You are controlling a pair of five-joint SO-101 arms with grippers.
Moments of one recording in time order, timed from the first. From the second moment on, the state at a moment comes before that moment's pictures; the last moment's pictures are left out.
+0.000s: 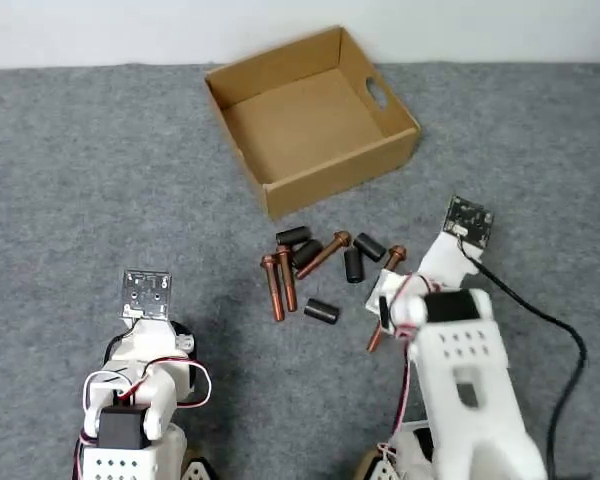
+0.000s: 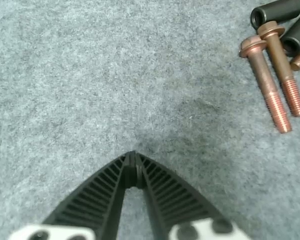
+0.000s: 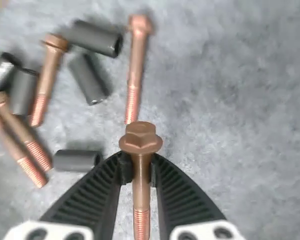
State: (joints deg) left arm -2.6 -102.6 96.8 69.8 7.1; right arm -9.7 -44.8 55.4 63.6 -31.1
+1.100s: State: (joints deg) left arm -2.6 -102.6 96.8 69.8 7.1; right arm -24.1 -23.8 59.7 30.6 -4.4
